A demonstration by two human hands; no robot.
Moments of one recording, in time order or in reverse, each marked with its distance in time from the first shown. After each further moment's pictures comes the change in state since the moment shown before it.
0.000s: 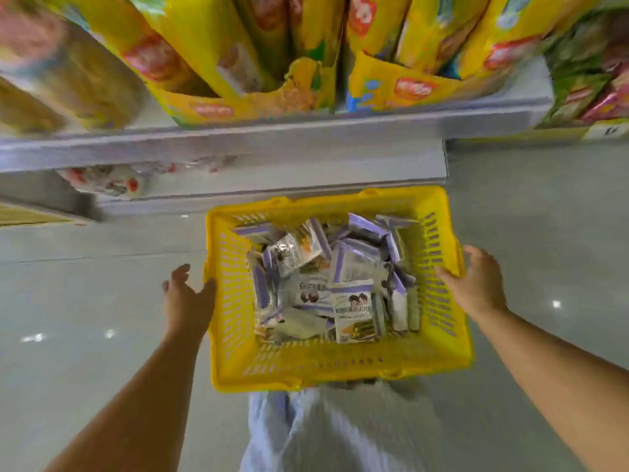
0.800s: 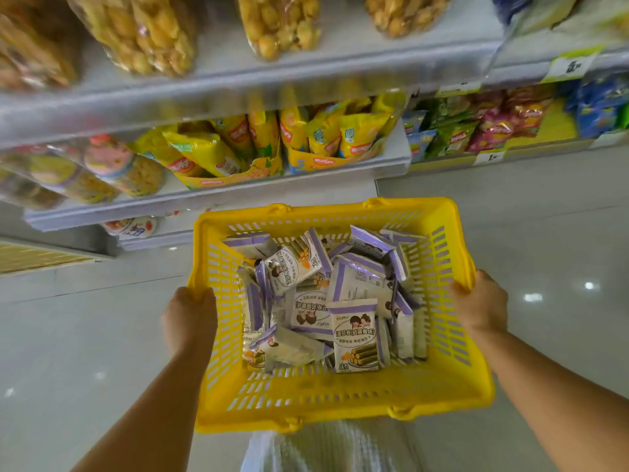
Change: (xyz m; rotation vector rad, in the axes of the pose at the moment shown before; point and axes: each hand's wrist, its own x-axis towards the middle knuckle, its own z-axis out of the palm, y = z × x) left_hand -0.139 0.095 -0.096 0.135 0.068 0.083; right_hand -0.112 0.013 -0.170 -0.025 0.190 0.154
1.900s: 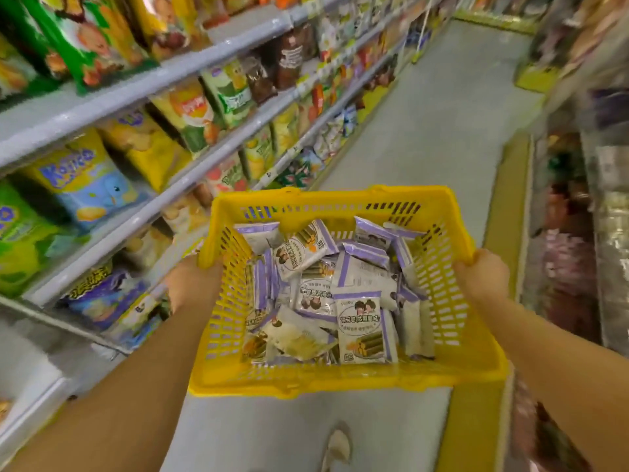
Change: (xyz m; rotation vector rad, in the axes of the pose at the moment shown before) left_hand -0.436 0.533 0.023 0.038 -0.279 1.079; right_hand -0.018 0.370 -0.486 0.376 0.526 0.664
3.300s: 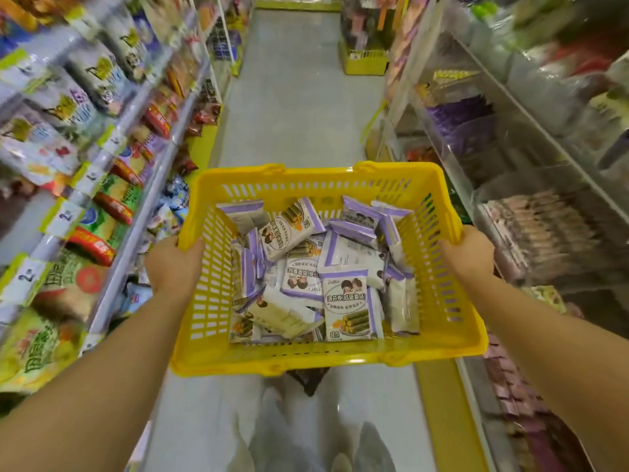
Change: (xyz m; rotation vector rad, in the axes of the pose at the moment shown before) left_hand 0.337 0.622 0.436 -0.121 -0.273 0.446; right_hand 0.626 0.033 -0.077 0.139 0.280 0.428
